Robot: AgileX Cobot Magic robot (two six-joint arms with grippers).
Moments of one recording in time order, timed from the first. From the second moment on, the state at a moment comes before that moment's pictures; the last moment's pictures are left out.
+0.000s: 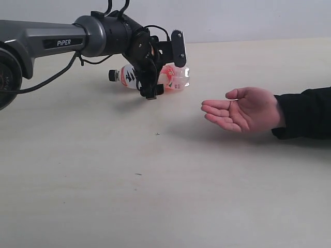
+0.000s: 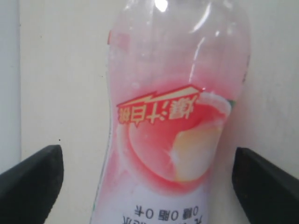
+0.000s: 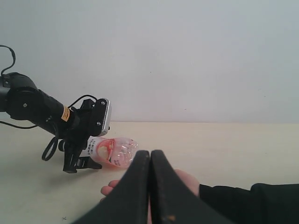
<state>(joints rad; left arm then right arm) -0.60 2.43 -1.91 0.26 0.53 0.80 0.48 0.33 -0.09 0.24 -0.09 -0.10</state>
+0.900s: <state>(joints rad) -0.60 2.43 -1.92 0.26 0.53 0.77 0.48 0.33 -0.09 0.24 -0.09 -0.10</state>
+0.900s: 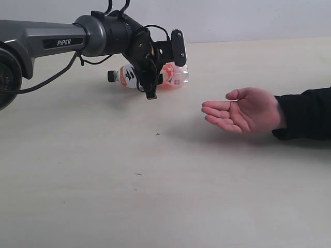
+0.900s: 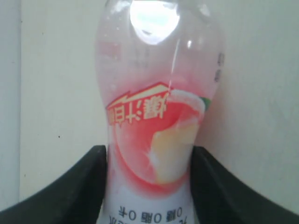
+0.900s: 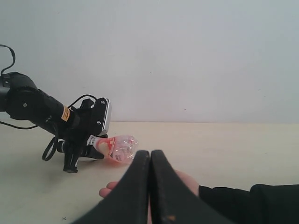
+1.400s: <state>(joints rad) -0.61 2.21 -1.92 0.26 0.75 0.19 0.48 0.33 -0.09 0.24 -0.09 -0.10</state>
